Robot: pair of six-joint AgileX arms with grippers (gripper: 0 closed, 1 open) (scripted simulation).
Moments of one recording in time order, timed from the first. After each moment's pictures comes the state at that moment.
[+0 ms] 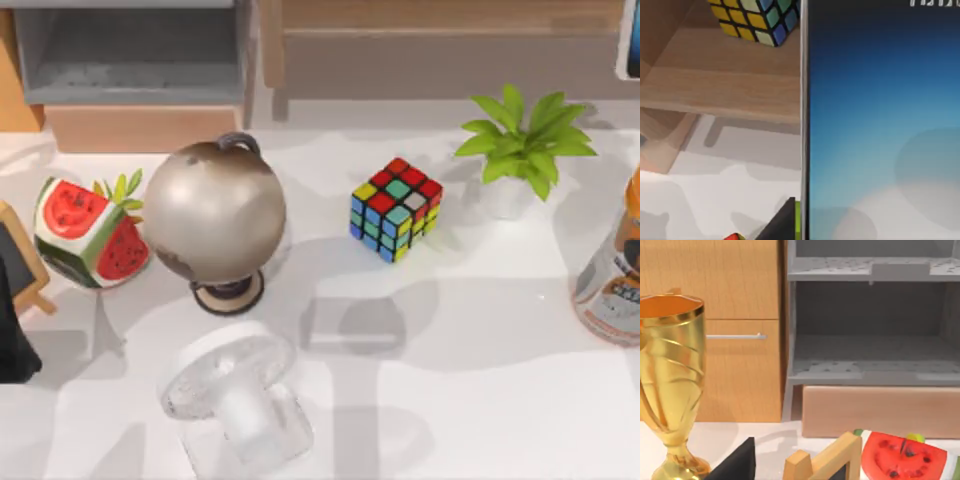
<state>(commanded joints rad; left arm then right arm) 0.00 0.00 0.00 0.00 0.00 0.00 0.01 1.49 1.34 -0.42 -0.37 0.08</state>
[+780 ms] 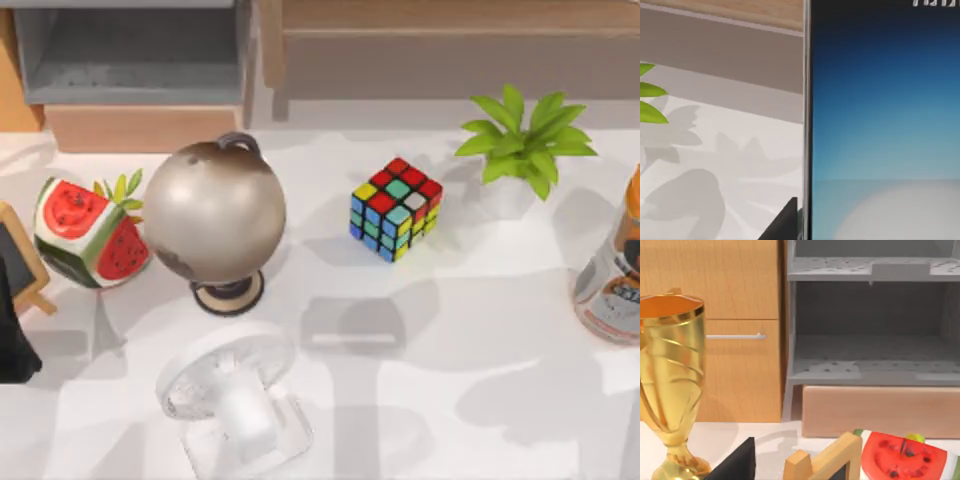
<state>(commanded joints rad) 0.00 0.00 0.00 0.00 0.00 0.00 -0.70 1.28 0.94 -0.31 -0.79 -0.55</state>
